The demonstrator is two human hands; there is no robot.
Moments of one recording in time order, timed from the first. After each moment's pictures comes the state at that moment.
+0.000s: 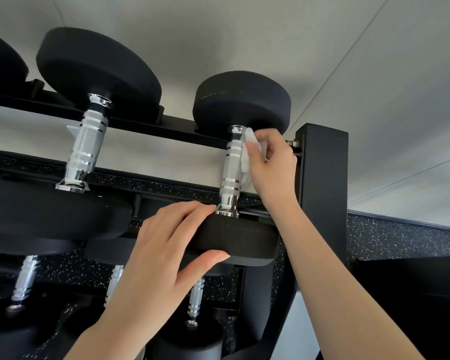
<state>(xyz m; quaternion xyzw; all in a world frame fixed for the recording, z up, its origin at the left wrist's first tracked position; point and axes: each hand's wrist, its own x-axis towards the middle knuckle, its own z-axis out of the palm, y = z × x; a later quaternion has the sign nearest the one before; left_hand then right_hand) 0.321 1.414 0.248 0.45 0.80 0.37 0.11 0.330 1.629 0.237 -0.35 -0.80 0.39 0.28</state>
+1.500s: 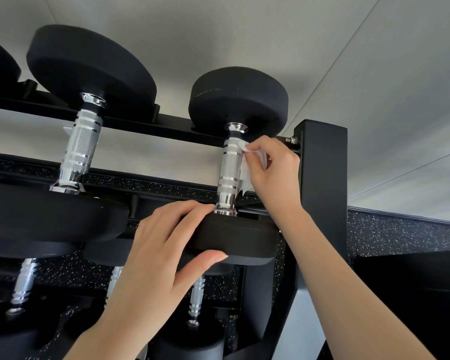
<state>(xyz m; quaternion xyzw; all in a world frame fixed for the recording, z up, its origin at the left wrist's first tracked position) 0.321 1.414 0.243 0.46 0.80 0.37 0.10 0.346 1.636 0.225 -0.26 -0.87 0.27 0.32</state>
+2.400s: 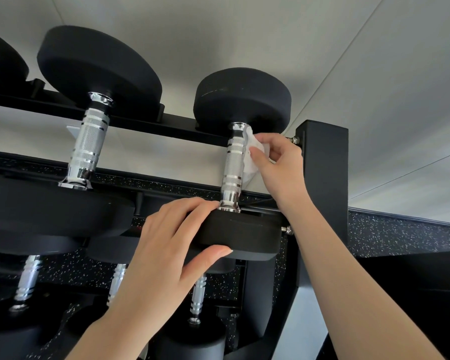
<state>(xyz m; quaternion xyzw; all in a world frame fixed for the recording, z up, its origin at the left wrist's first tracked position) 0.321 1.414 0.246 0.46 0.80 0.37 0.10 0.343 1.638 0.236 -0.36 -0.77 0.47 0.25</state>
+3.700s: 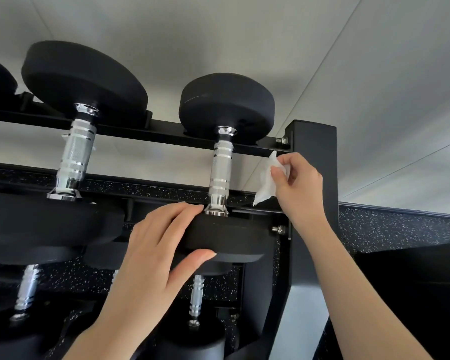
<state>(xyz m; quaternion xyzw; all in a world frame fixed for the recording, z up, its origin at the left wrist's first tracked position) 0.323 1.414 0.242 0.46 0.81 0.35 0.09 0.395 1.650 0.237 -0.40 -0.81 0.34 0.24</state>
